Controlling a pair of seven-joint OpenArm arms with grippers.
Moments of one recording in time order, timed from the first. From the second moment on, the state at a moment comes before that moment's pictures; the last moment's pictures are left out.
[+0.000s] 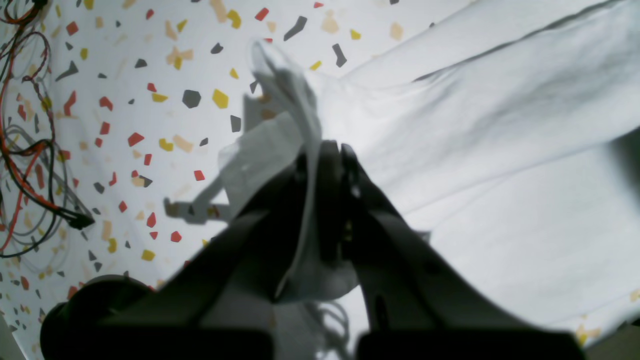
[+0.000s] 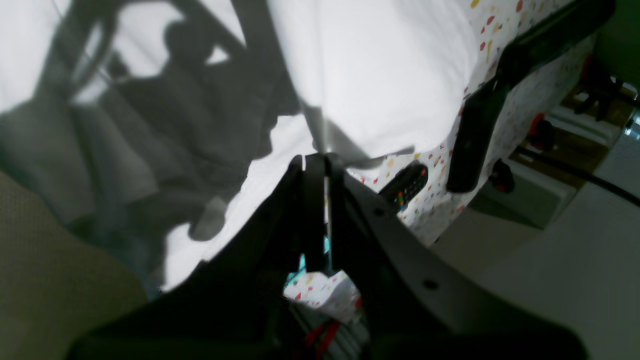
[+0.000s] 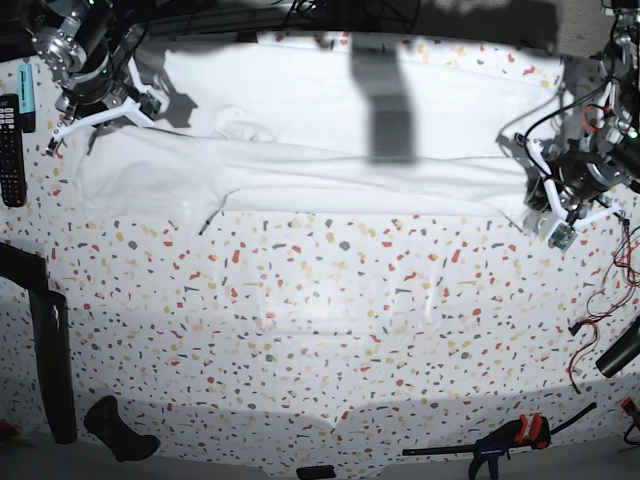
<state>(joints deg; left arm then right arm) 10.1 -28.4 -4.4 107.6 -22.9 -24.7 57.5 -34.4 55.1 -16.1 126.5 -15.4 6.2 -65.3</state>
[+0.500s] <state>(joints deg) 12.9 -28.4 -4.4 107.6 -17.0 -24.6 58.9 -34.5 55.2 -16.1 127.4 -15.5 5.5 -64.2</state>
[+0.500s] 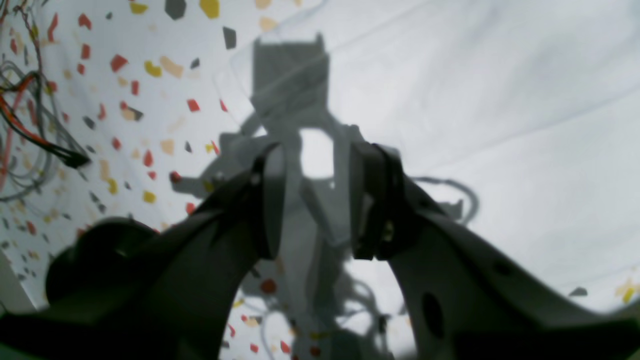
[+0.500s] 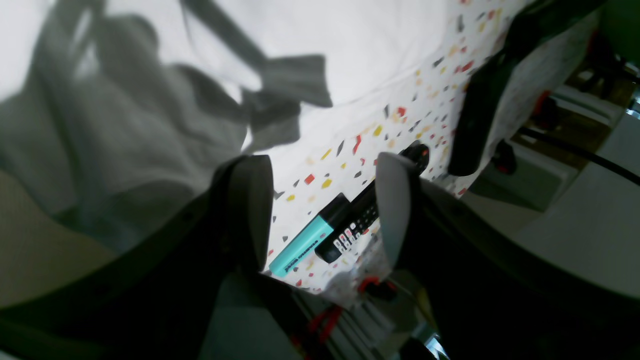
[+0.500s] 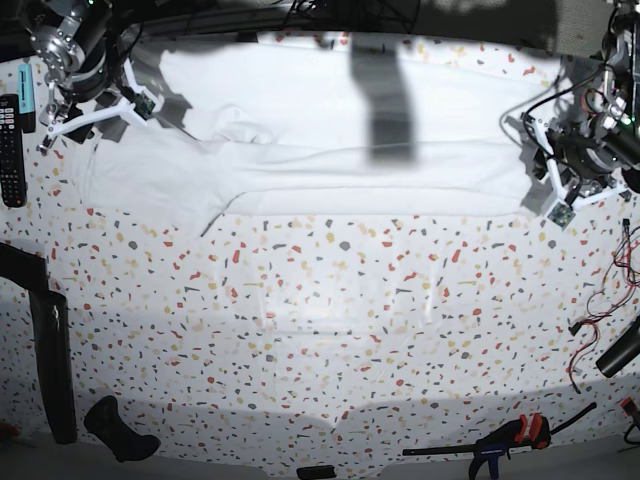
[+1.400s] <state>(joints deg) 11.2 -28.5 -4.4 107.6 -17.3 -18.9 54.3 -9.5 32.4 8.2 113.0 19.3 12.4 -61.4</state>
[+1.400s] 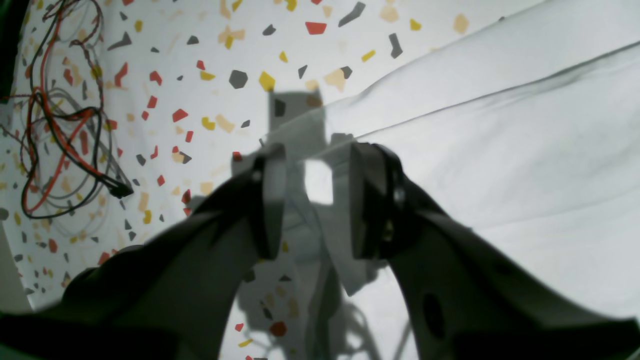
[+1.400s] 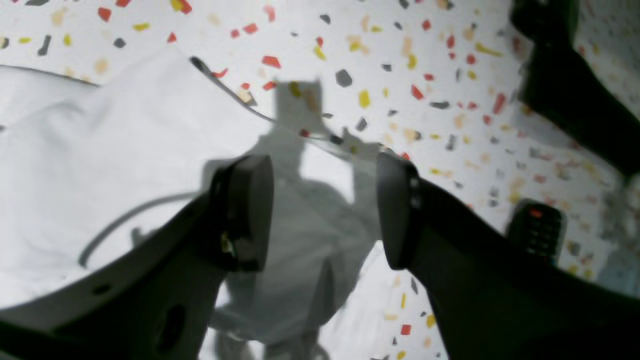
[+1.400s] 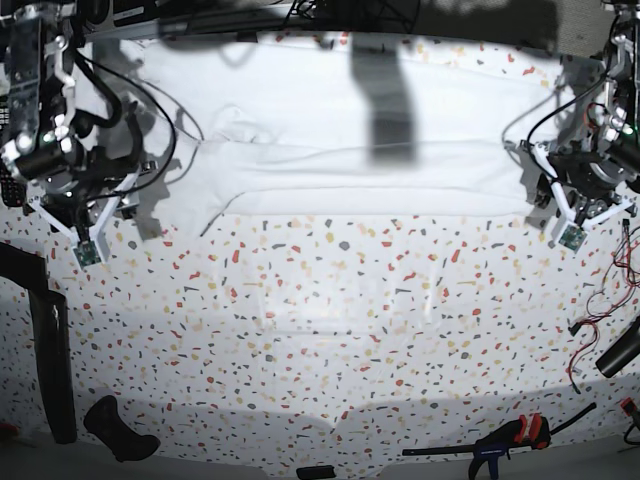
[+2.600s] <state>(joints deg) 11.2 -28.4 -4.4 107.6 -17.3 -18.9 54.3 5.8 40.6 8.2 83.2 46.8 28.5 -79.0</state>
